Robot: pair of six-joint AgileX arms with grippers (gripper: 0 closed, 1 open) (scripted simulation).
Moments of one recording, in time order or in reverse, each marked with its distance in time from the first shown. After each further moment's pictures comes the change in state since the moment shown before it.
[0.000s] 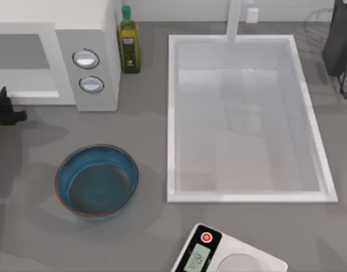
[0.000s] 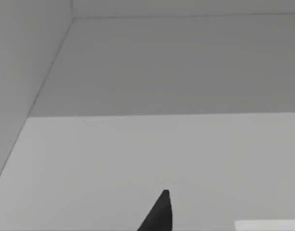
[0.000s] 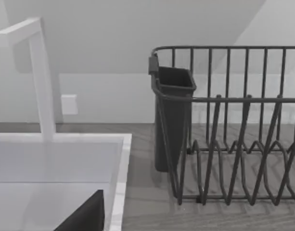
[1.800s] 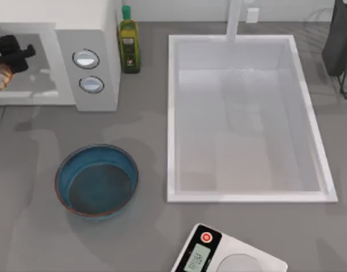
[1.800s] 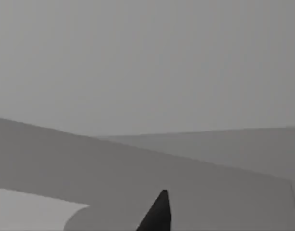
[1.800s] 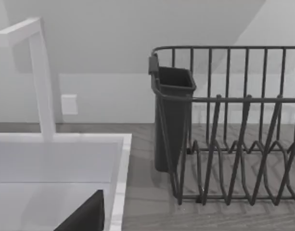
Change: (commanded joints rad) left arm -0.143 -0.355 0.183 -0.695 -0.142 -0.272; right arm 0.000 0.000 0.000 0.000 0.000 0.000
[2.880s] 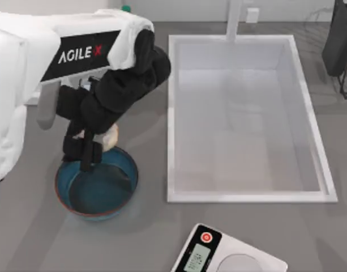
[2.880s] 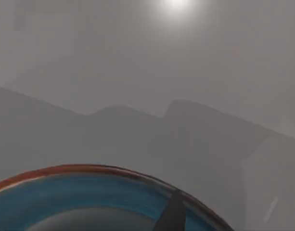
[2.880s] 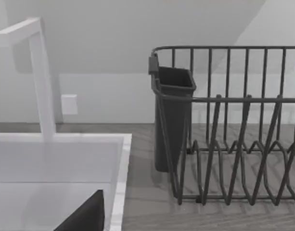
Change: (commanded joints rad) left arm -0.670 0.396 0.782 -1.926 -0.615 -2.014; right arm 0.000 0.000 0.000 0.000 0.000 0.000
